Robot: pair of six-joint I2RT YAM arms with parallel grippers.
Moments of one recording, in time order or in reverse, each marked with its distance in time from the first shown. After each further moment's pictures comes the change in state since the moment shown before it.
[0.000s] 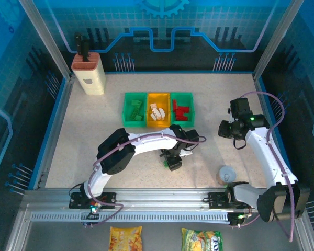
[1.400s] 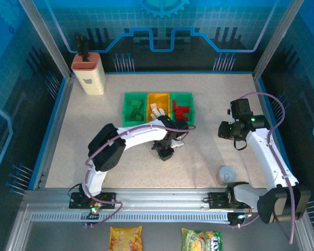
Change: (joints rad) left arm 0.143 -0.113 -0.076 -0.004 0.034 0.002; right arm 0.000 -0.015 -0.001 -0.019 -0.019 -0.007
